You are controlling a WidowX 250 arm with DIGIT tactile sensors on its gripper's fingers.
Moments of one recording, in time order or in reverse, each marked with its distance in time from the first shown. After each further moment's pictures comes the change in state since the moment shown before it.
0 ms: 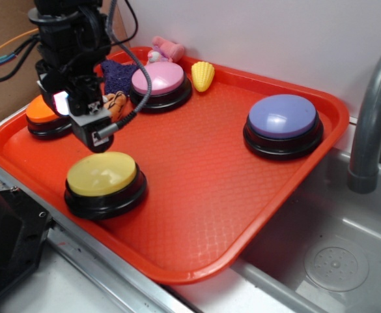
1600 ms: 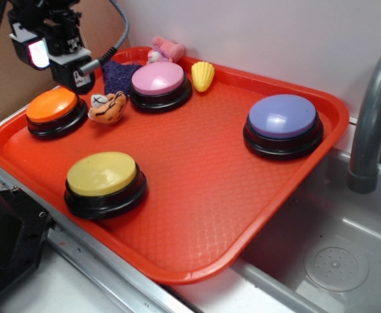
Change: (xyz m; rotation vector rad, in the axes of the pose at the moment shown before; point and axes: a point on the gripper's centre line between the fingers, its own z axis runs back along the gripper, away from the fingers) arm 0.002 0.035 0.041 -0.017 -0.015 0.127
